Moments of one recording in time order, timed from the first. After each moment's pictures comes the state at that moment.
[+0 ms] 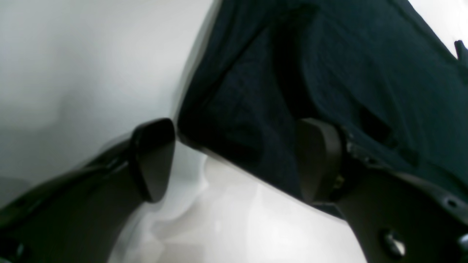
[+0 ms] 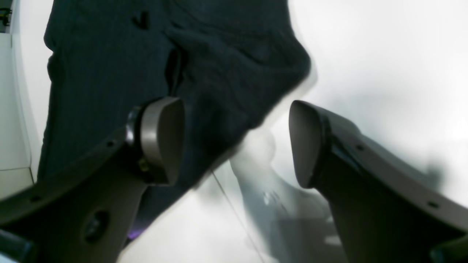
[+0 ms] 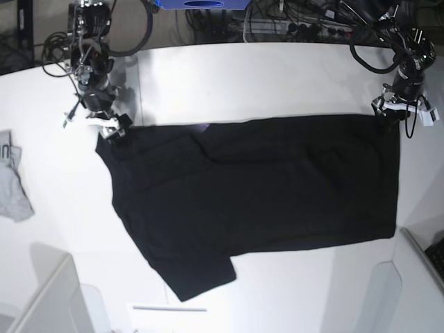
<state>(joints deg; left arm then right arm) 8.9 -8.0 -54.3 79.2 -31.2 -29.7 43.2 -18.5 6.4 8.9 91.8 52.8 -13.6 -22.5</state>
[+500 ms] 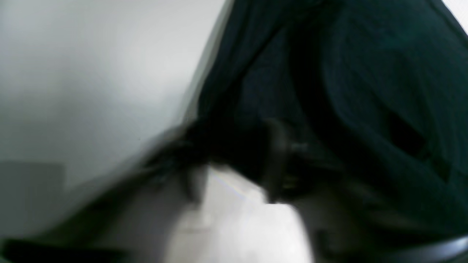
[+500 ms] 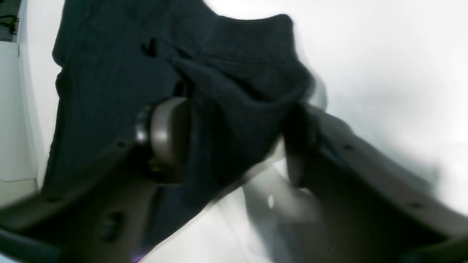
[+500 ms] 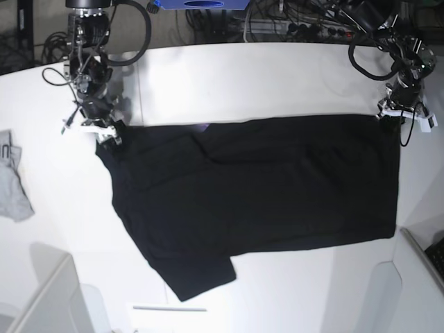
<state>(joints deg) 5.9 -8.0 -54.3 77.4 -25.5 -29.3 43.3 -15.5 6.6 9.3 87.2 53.1 -12.6 -21.1</state>
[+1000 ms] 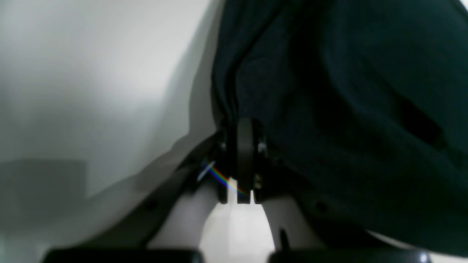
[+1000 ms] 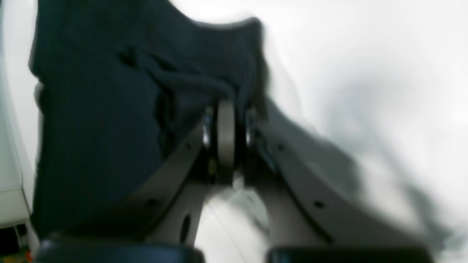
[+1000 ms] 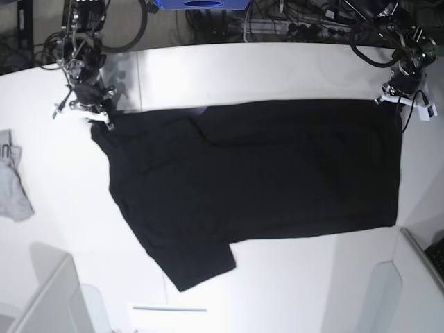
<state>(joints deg) 11.7 -7.8 -54.1 83.1 -25.0 -29.6 45.4 -22.1 6.4 12.5 97.7 53.0 -15.4 -24.9</state>
